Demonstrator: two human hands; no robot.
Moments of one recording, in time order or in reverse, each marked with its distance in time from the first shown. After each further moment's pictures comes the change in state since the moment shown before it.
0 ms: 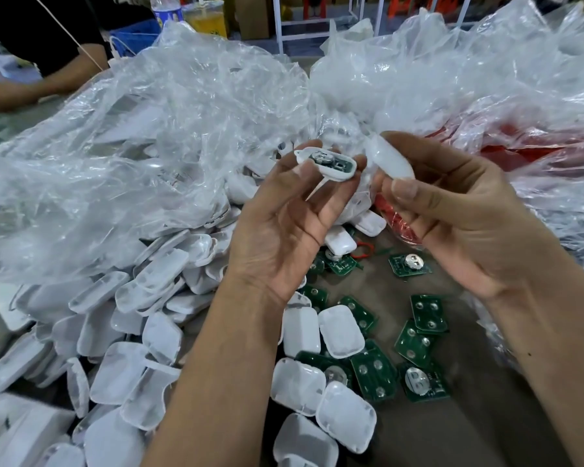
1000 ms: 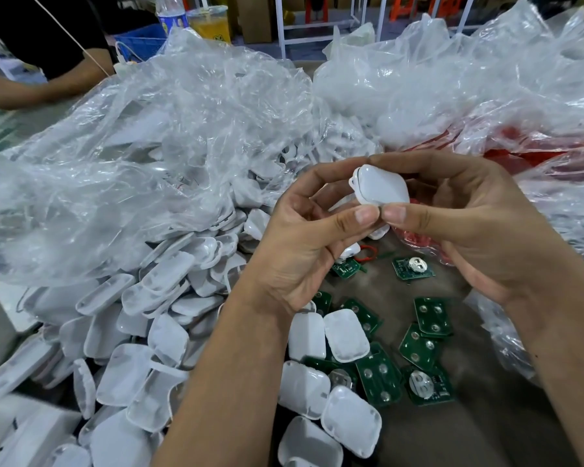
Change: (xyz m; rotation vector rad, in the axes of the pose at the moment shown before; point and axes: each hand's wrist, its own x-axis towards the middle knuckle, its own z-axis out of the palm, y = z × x) left_hand -0.005 -0.011 -0.002 0.345 -0.134 -0.027; right_hand -0.002 -0.008 -0.004 -0.395 -0.046 -0.018
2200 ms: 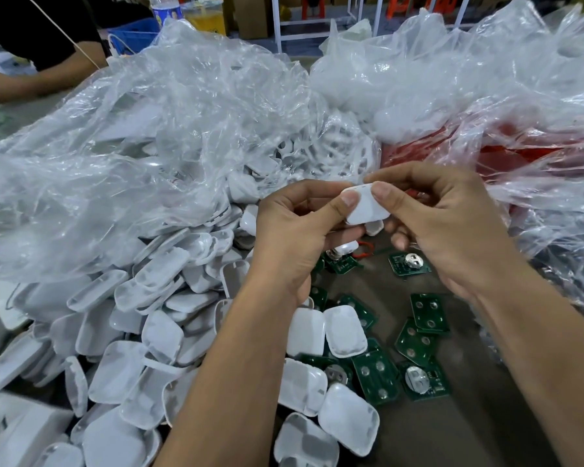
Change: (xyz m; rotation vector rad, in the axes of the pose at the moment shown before) left_hand 0.004 -0.009 -0.002 0.290 0.375 -0.023; right_hand 0.007 0.033 -0.001 -0.271 0.219 -0.010
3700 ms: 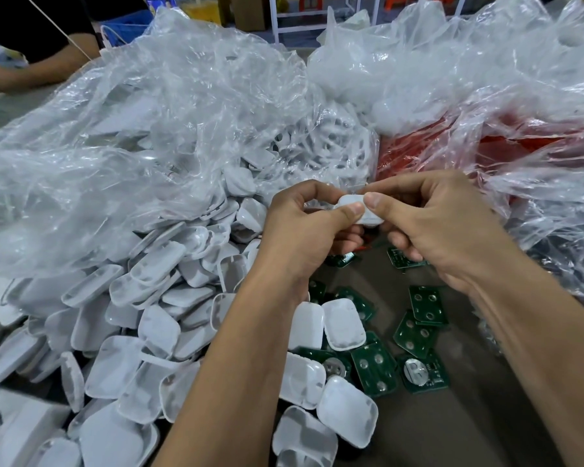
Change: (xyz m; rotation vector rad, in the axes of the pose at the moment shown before) left_hand -0.005 0.003 0.004 0.229 0.004 -0.131; right_hand -0.002 0.003 0.003 -0.101 0.018 0.162
